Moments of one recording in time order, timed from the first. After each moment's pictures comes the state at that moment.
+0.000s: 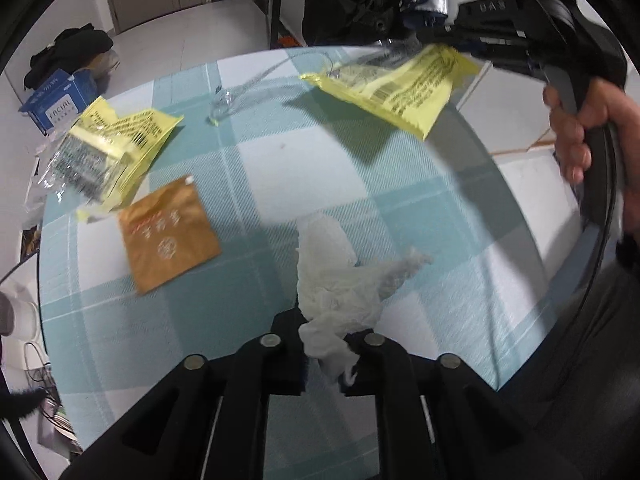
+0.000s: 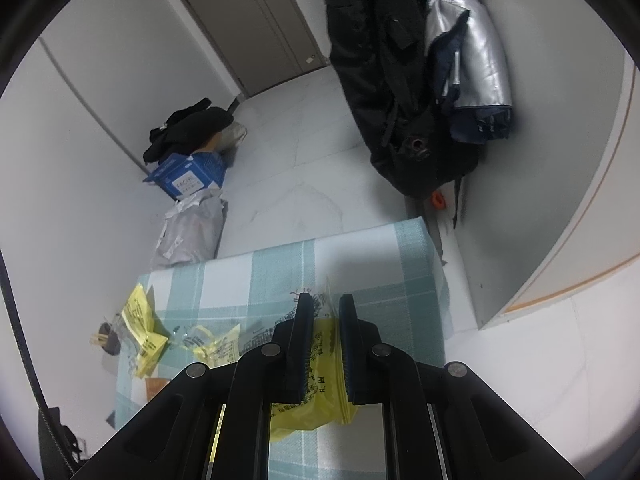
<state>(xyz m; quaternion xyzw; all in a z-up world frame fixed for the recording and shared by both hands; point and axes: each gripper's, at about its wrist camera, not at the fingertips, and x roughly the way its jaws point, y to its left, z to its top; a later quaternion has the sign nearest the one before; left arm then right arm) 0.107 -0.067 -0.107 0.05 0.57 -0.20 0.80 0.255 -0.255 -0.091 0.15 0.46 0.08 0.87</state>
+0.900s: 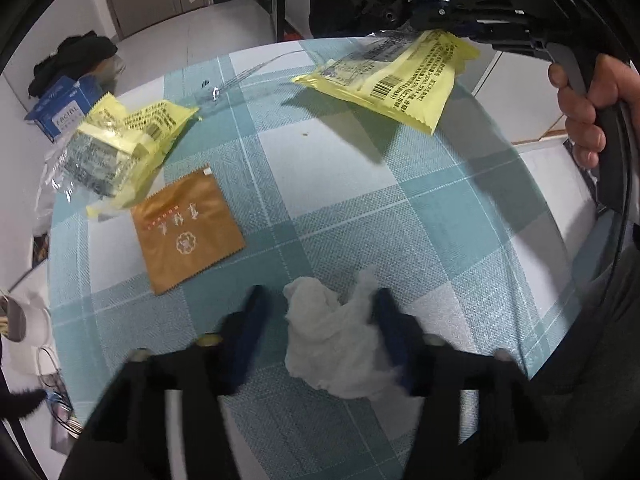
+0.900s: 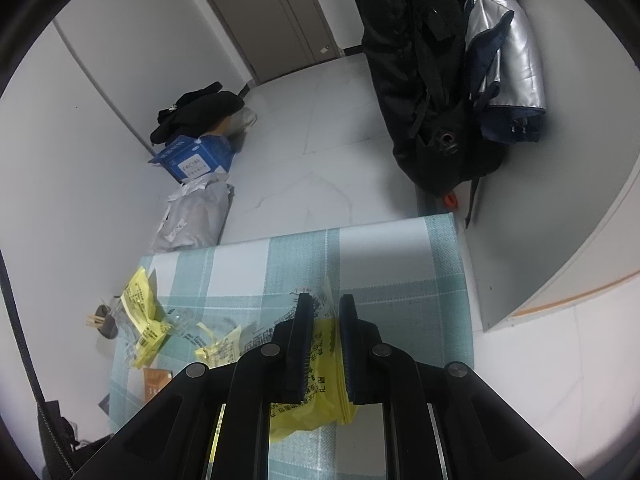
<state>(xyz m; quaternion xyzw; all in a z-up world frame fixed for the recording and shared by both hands) 0.132 -0.095 -0.121 0.07 0.56 -0.19 0.80 0.262 -0.232 -0.097 0.13 0.47 0.10 0.87</state>
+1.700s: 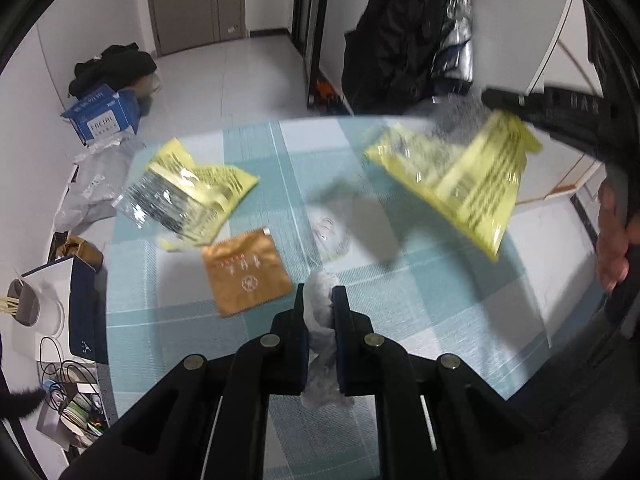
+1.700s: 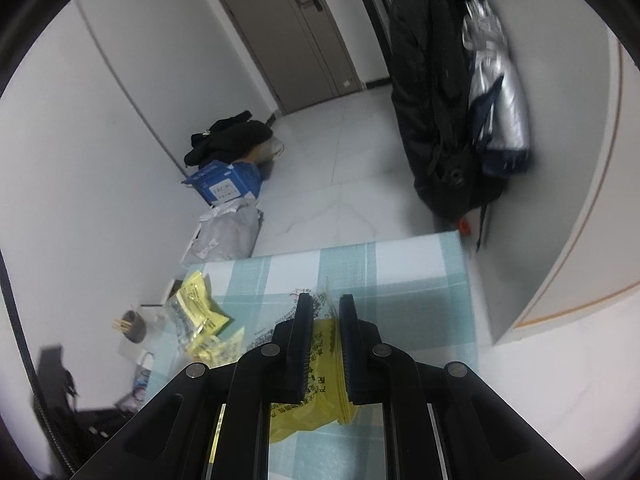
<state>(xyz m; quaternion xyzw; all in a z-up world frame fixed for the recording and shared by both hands) 0.118 -0.058 -0.058 0.01 0.49 -0.16 0.86 0.196 -0.225 -0.041 0.12 0.40 0.13 0.90</state>
